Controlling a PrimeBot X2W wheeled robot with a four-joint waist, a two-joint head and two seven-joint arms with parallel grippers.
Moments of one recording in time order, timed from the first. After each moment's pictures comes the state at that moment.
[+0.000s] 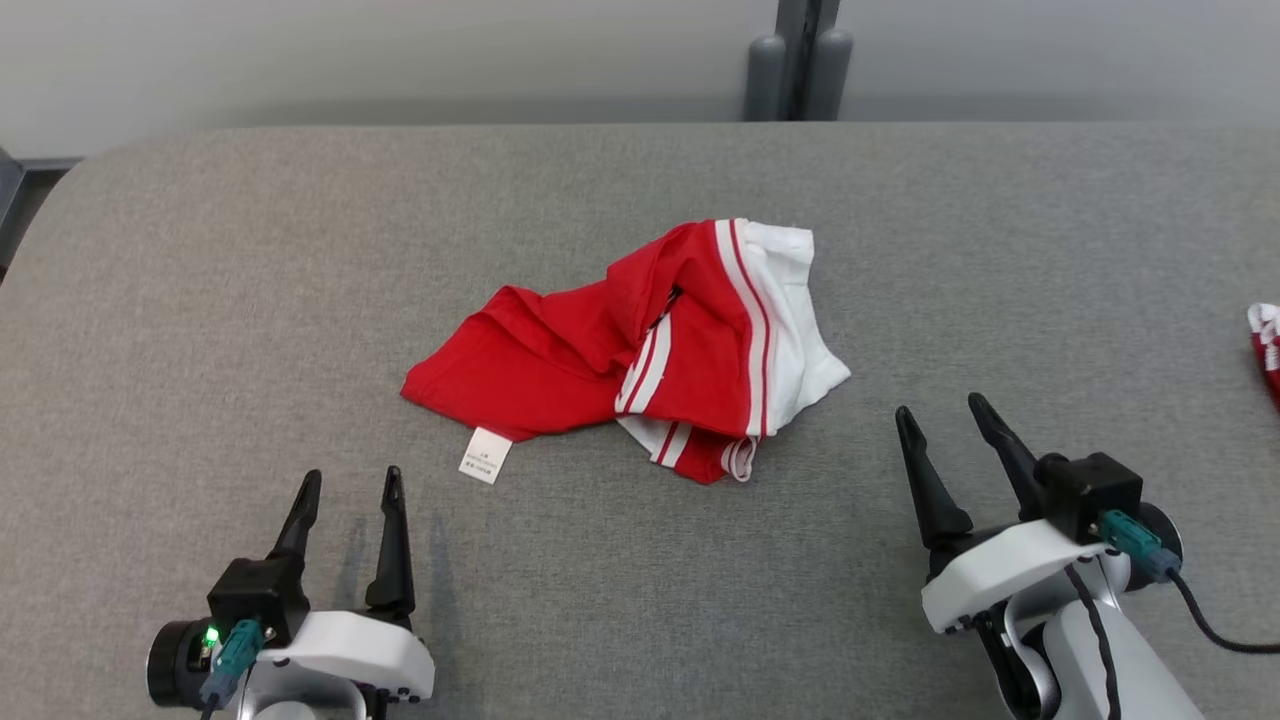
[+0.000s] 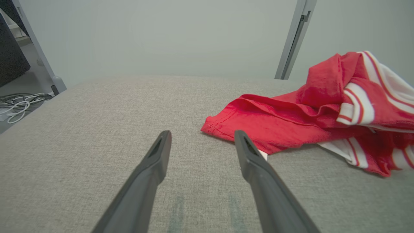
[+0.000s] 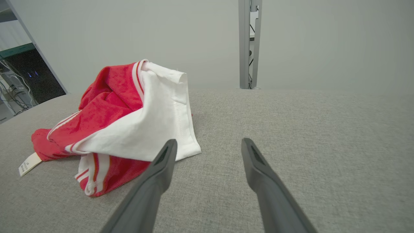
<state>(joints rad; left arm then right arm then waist) -0.08 0.05 -0.06 0.33 -0.18 0.05 -0.26 -0.27 -0.05 0.17 0.47 0.20 0.13 -0.26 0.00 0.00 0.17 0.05</state>
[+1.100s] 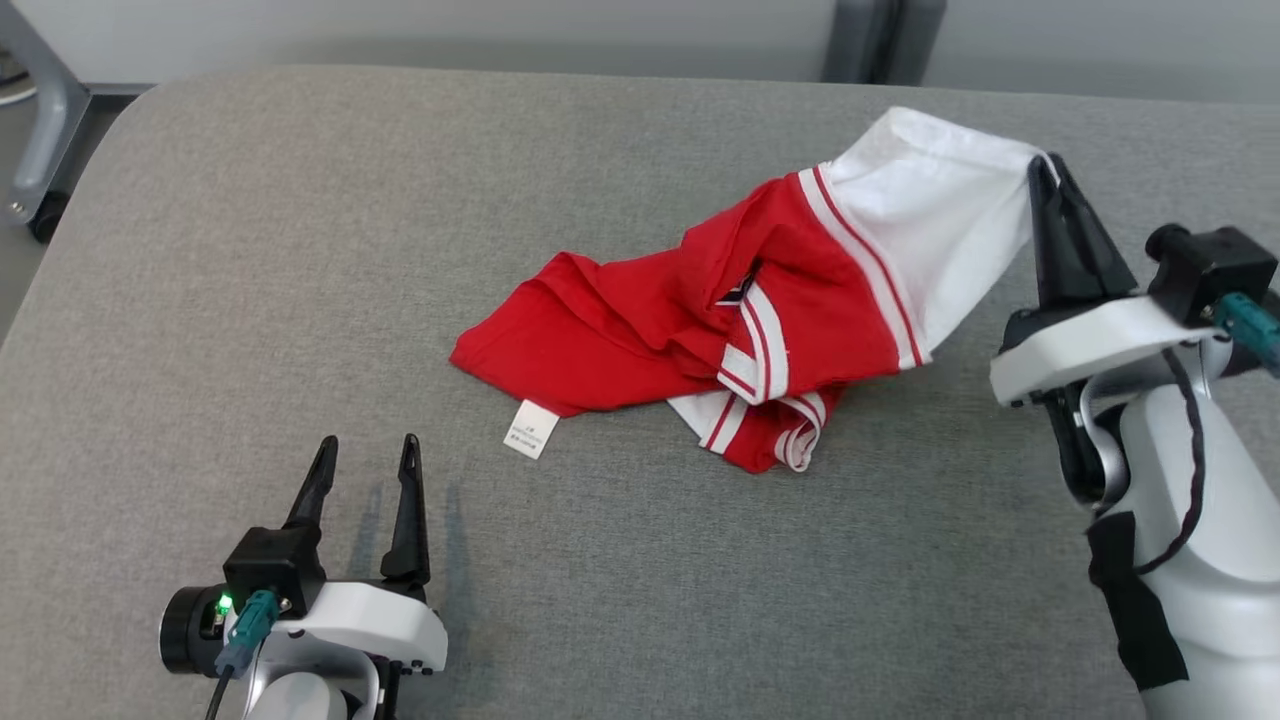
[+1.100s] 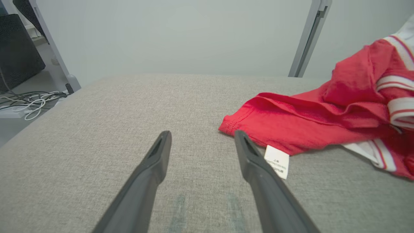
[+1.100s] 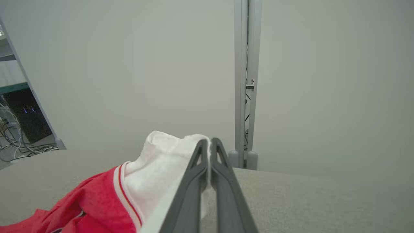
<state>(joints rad) -0.15 0.05 -0.11 0.33 -0.19 0.07 -0.26 -0.63 -0.08 0.05 0.57 0.15 0.13 -0.26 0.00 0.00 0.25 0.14</state>
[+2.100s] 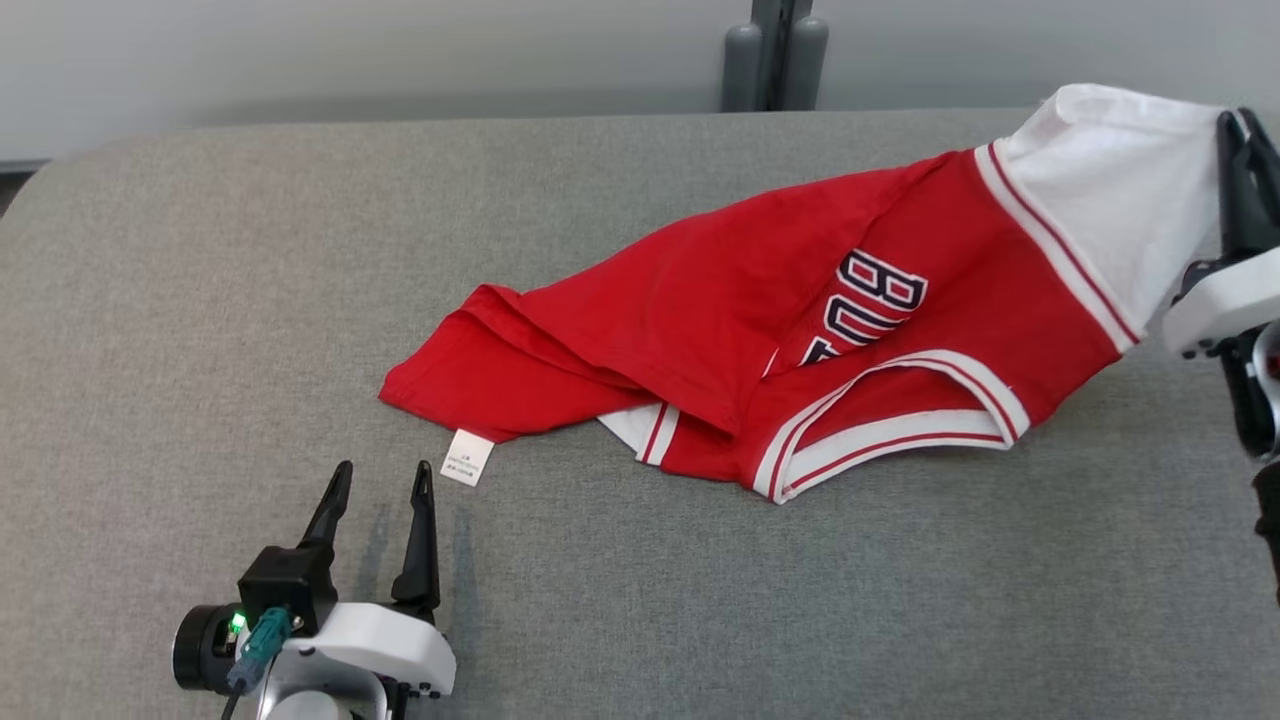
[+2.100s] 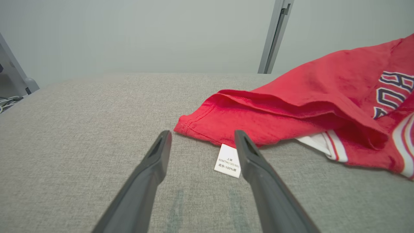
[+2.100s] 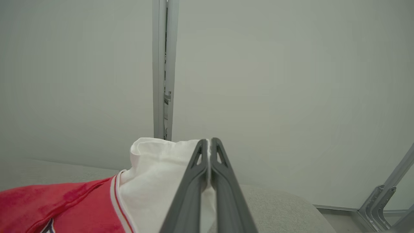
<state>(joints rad) -0.12 0.05 -0.12 0.35 -0.19 0.05 -0.26 -0.72 -0.27 0.00 0.69 0.11 0.13 -0.26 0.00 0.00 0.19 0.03</state>
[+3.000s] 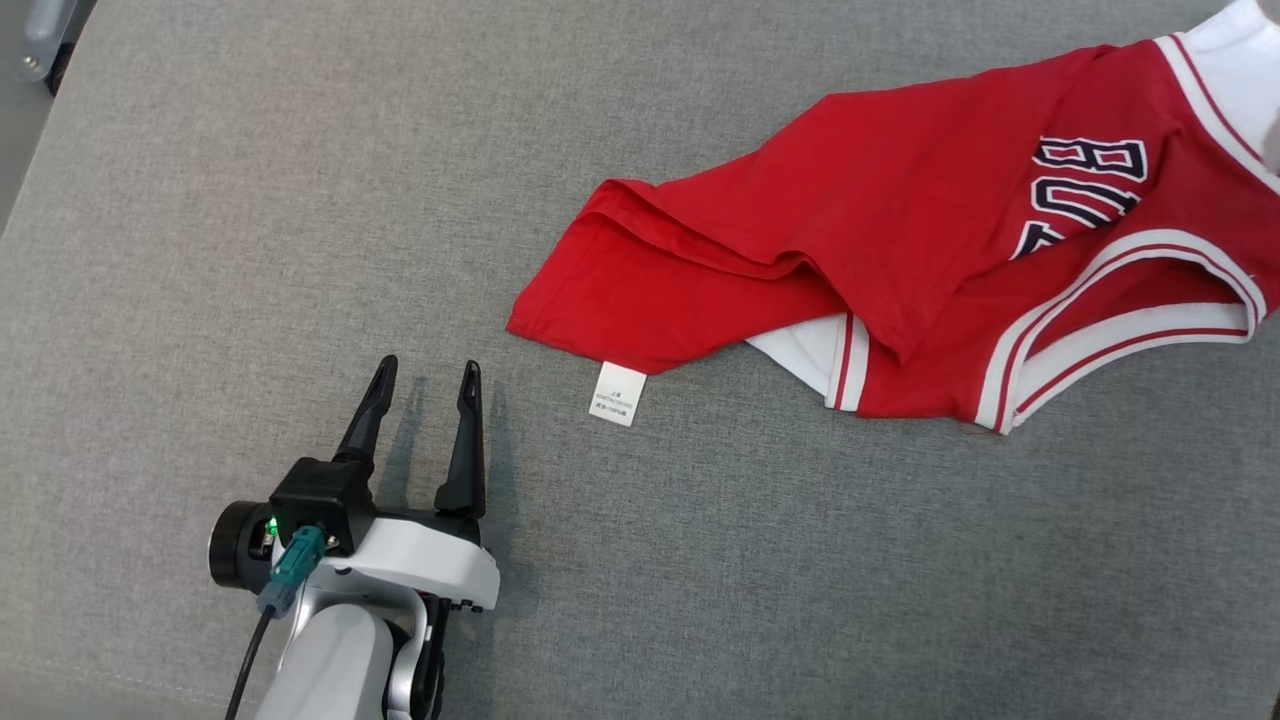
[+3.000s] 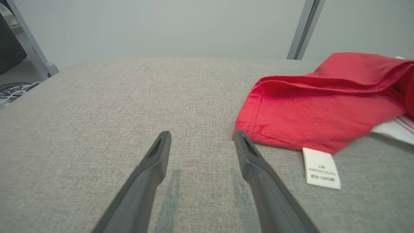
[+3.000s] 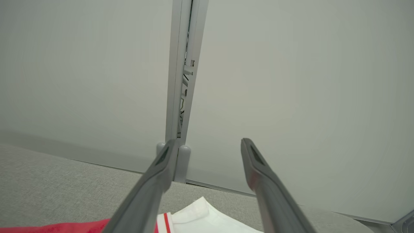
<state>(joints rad) -0.25 0.05 -0.23 0.30 -0.23 0.08 -0.26 -1.12 -0.31 -0.19 1.01 -0.22 0.13 -0.26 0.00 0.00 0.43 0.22</state>
